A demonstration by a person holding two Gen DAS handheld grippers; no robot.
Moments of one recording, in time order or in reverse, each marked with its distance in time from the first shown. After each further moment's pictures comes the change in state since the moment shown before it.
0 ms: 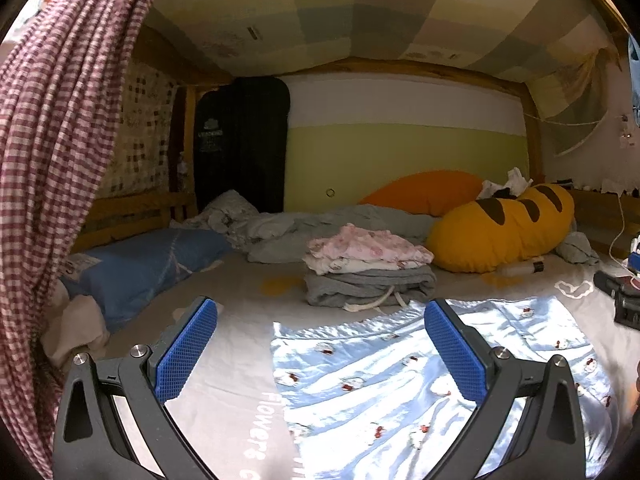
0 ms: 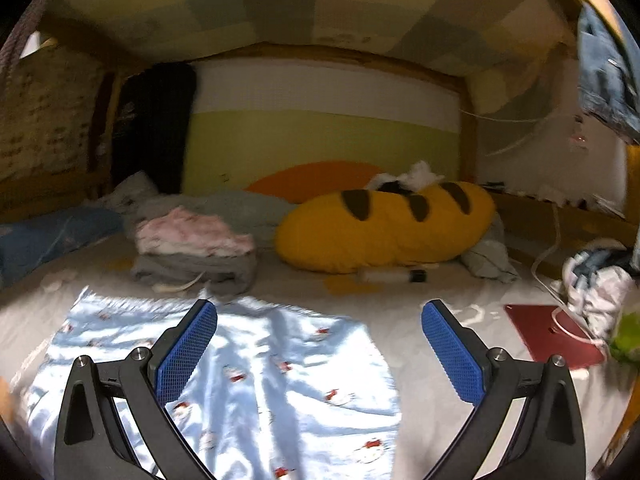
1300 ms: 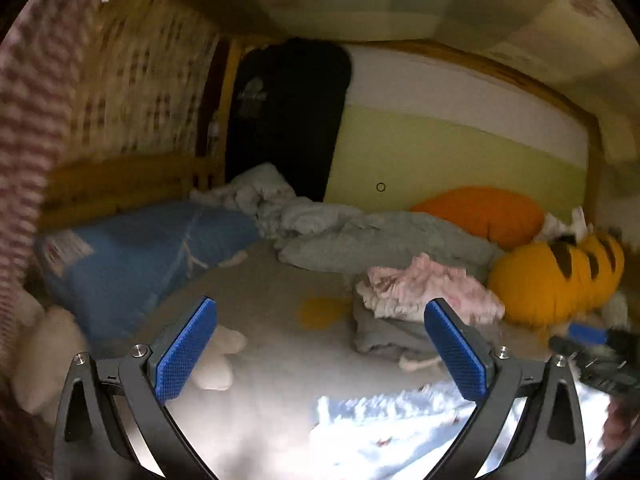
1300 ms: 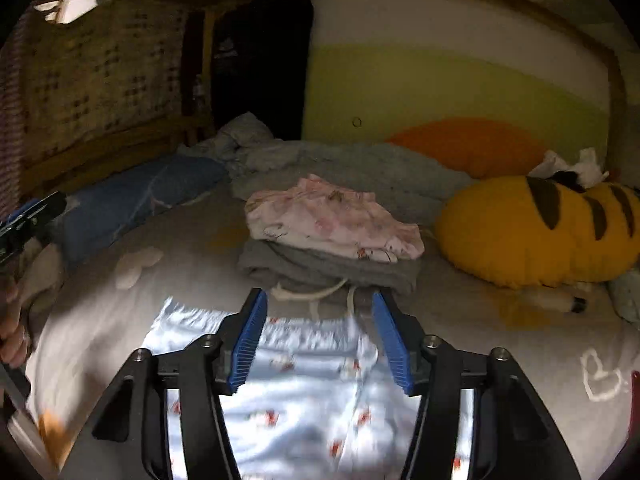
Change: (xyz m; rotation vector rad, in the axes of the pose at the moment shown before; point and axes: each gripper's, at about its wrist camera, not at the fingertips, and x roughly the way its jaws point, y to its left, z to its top) left arm 0.168 0.084 0.064 -0.221 0.118 0.077; right arm 0.198 0.129 0.098 -0.061 0.258 0.390
